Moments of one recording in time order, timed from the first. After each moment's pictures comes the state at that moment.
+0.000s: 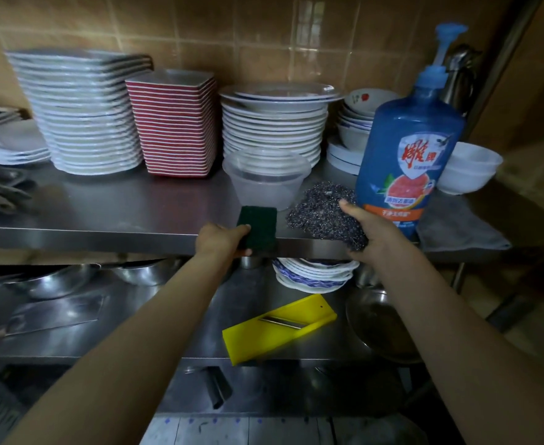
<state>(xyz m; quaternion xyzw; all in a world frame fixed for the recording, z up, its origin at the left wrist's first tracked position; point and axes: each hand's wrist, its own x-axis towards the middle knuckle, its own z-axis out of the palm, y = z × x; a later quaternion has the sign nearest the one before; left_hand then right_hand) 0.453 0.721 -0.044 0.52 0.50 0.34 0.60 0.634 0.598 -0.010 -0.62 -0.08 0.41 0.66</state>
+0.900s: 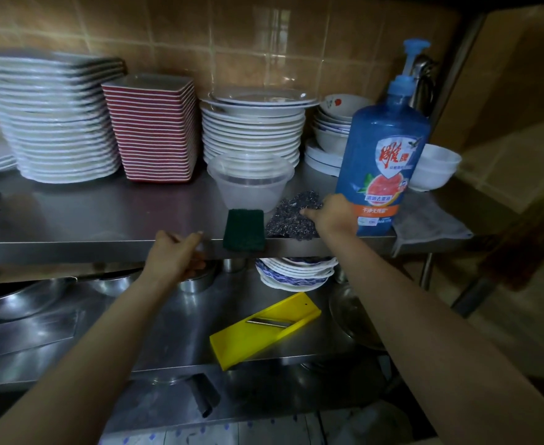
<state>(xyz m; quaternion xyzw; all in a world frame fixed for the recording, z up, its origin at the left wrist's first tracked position) 0.395 0.737 -0.051 0.62 0.49 0.32 0.53 0.616 0.634 -0.012 -0.89 -0.28 0.01 0.35</state>
